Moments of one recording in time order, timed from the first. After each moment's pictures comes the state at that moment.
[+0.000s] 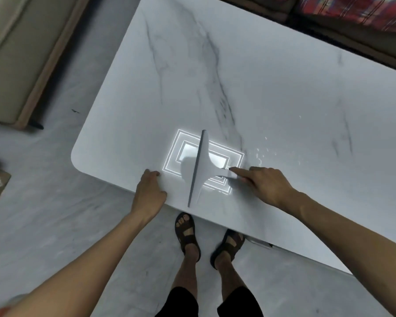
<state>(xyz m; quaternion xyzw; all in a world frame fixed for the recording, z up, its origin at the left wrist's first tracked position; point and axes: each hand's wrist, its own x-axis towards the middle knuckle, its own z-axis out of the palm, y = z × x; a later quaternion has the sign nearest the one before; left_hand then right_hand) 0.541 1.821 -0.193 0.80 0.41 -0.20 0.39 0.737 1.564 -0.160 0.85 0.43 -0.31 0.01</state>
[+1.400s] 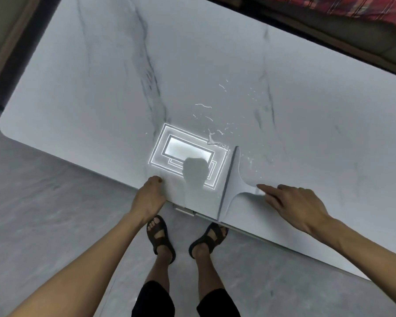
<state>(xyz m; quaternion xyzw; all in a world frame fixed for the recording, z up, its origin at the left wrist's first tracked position) 0.575 1.551 -0.171 0.81 0.38 -0.28 0.35 0.760 1.228 -0.115 0.88 0.38 -0.28 0.06</state>
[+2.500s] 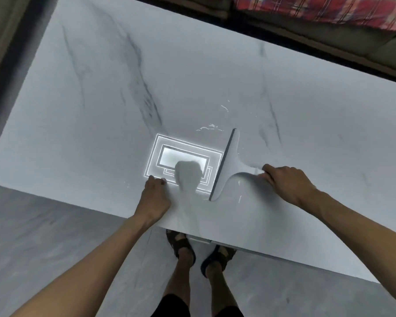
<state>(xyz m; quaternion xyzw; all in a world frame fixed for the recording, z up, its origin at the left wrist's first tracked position) 0.637 1.627 -0.196 0.82 0.33 -0.27 0.37 0.831 1.321 -0.153 0.90 0.32 -0.30 0.06</state>
